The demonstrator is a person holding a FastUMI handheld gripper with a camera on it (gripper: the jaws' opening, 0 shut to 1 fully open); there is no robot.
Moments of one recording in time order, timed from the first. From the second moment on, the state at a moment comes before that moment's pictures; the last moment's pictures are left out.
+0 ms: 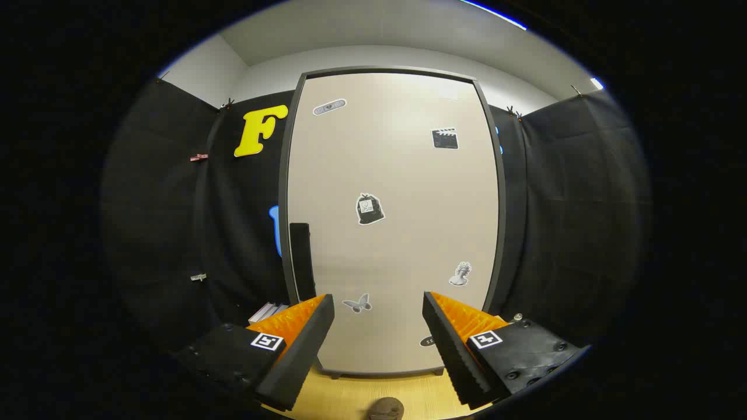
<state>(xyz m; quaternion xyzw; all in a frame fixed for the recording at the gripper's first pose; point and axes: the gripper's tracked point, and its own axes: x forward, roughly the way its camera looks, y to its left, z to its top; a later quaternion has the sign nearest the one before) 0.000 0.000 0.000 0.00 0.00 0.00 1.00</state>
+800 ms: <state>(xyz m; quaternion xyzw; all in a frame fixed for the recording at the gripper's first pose) 0.010 0.004 -0.003 0.01 0.00 0.00 1.00</state>
